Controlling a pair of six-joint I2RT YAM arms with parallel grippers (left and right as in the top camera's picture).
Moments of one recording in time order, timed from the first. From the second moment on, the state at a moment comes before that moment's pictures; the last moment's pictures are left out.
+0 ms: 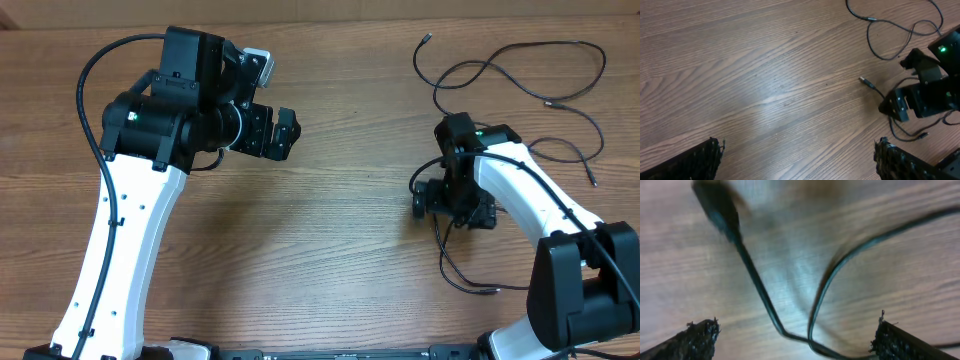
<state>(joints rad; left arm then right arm) -0.24 1.53 1.73 -1.20 0.31 -0.02 0.19 1.72 1.14 -1.12 -0.02 0.38</state>
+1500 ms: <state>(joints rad) -0.24 1.53 1.73 -1.20 0.31 -0.02 -0.51 1.72 1.14 -0.95 0.18 0.74</state>
